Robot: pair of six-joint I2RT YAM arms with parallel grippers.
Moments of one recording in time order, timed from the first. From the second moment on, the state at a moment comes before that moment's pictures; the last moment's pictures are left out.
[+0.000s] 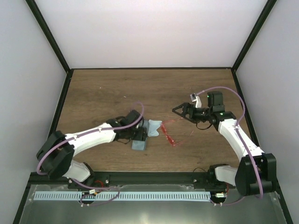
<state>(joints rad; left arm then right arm) -0.78 1.43 0.88 -0.48 0.06 -0.61 0.12 1.19 0.79 -0.36 -0.91 0.50</state>
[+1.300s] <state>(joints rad) -0.28 0.96 0.70 -0.68 0.12 -0.63 1.07 1.96 1.54 -0.91 0.09 1.07</state>
